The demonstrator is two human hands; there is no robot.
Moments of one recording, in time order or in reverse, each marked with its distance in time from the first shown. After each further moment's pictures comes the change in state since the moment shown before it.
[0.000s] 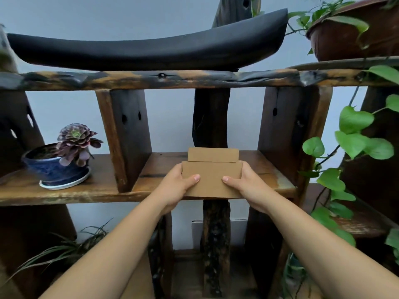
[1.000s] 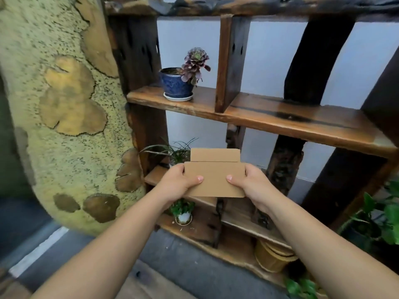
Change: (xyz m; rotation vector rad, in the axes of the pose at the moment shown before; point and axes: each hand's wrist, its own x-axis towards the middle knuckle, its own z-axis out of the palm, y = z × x) left_hand -0.293 -0.073 -0.077 0.134 0.447 -0.337; right_hand -0.159 0.041 0.185 0.039 -0.383 0.195
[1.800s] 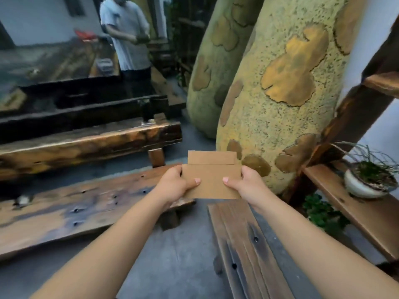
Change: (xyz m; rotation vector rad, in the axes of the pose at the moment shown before) left_hand -0.360 -0.171 -0.312 -0.025 0.843 -0.402; right_hand -0.136 -0.029 0.469 -0.230 -0.801 -0.133
